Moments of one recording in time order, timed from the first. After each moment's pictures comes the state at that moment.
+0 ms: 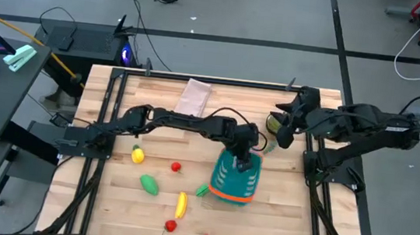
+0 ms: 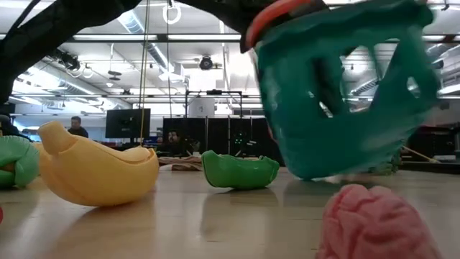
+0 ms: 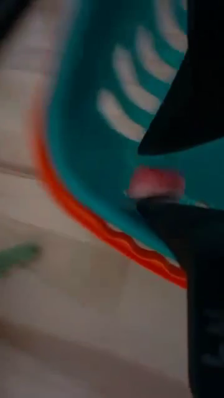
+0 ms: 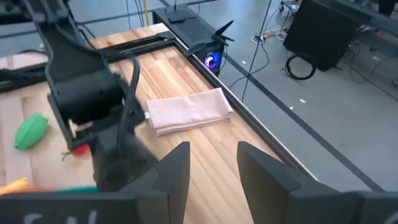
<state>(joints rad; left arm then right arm) 0.03 2.40 2.12 -0.60 0.18 -0.40 0.20 1.09 1.45 -1.06 0.68 0.42</state>
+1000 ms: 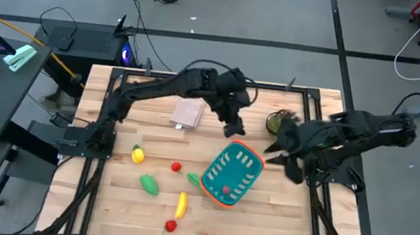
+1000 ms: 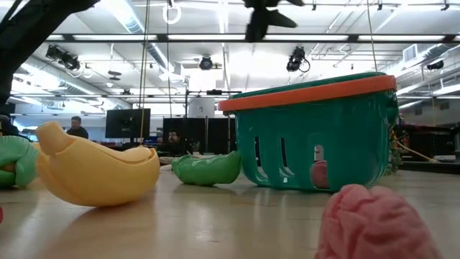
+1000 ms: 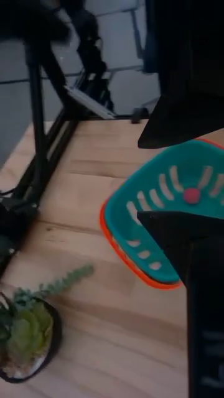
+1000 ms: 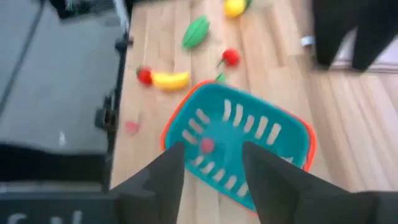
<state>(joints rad) 0.18 2.14 2.36 -1.01 0.43 -0.30 0.29 1.16 1.45 -1.07 0.05 0.39</state>
